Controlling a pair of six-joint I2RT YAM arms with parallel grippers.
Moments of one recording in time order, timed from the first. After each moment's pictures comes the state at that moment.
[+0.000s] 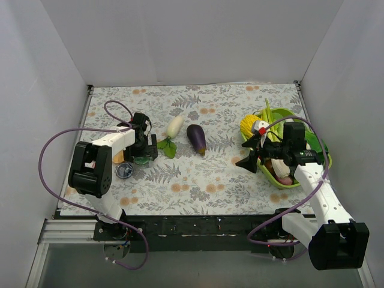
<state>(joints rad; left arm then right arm) -0.24 1.71 1.06 -0.66 -0.13 -0.34 0.09 1.00 0.76 -0.48 -1.04 -0.58</state>
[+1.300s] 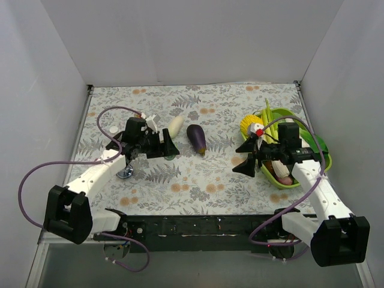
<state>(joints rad) -0.34 1.28 0.87 -0.40 0.39 -0.45 0.14 1.02 0.76 -0.54 -1.11 -0.60</state>
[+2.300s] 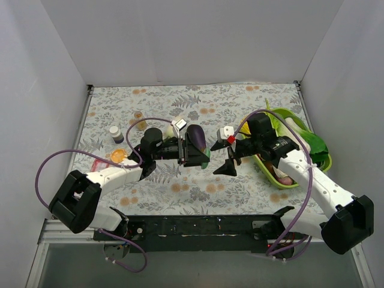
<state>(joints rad) -0.62 1.37 0.66 0.57 0.85 -1.13 0.53 1.16 0.97 -0.52 -1.00 -0.67</state>
